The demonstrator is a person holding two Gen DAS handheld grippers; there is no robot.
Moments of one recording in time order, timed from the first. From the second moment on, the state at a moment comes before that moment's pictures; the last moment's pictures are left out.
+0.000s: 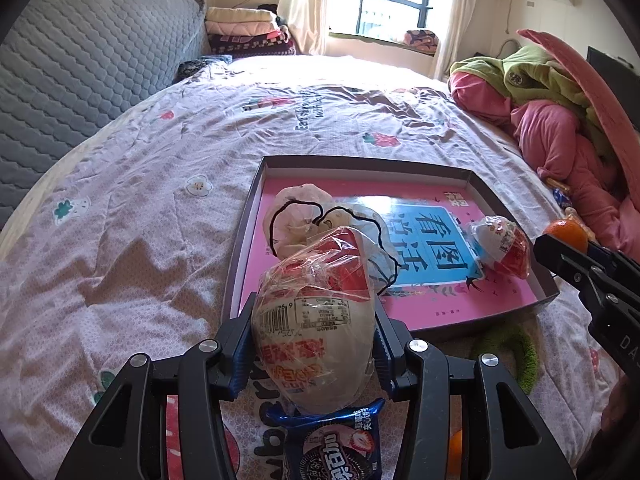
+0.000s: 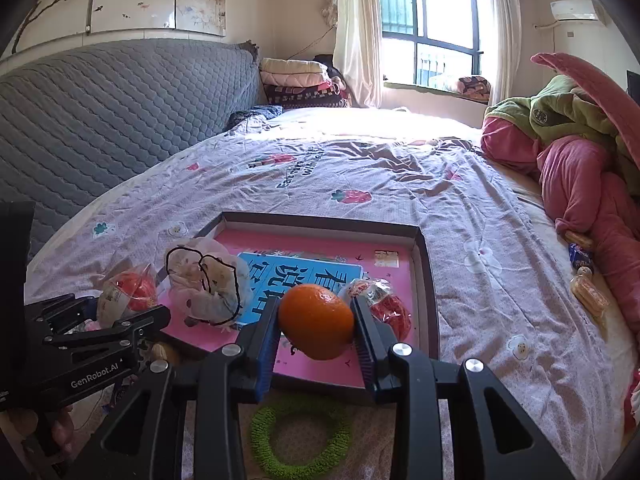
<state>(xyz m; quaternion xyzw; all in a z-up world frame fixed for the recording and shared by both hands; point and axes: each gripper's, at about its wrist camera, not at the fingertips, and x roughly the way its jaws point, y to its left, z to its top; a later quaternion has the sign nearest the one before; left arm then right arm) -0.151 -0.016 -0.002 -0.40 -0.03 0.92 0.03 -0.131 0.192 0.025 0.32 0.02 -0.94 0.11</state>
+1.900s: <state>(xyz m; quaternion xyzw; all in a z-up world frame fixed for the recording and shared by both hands) -0.201 -0.012 -0.035 -0.43 -0.03 0.90 0.01 -0.181 0.168 -0.027 0.38 0.05 -0.92 0.11</state>
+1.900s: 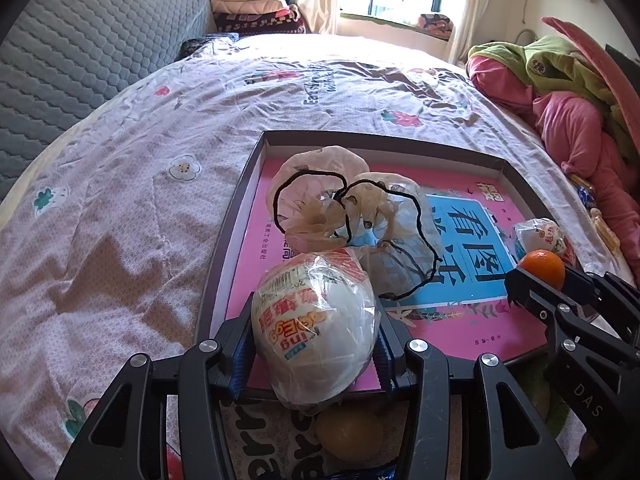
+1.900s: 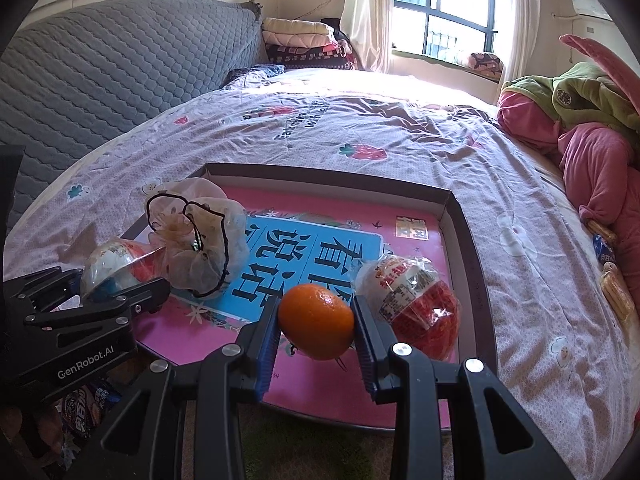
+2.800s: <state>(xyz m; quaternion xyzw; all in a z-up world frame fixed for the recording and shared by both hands) -0.198 -0.018 -0.037 -0.43 -0.04 0.90 0.01 -0.188 0.168 -0.041 0.40 0.06 -0.91 0.10</state>
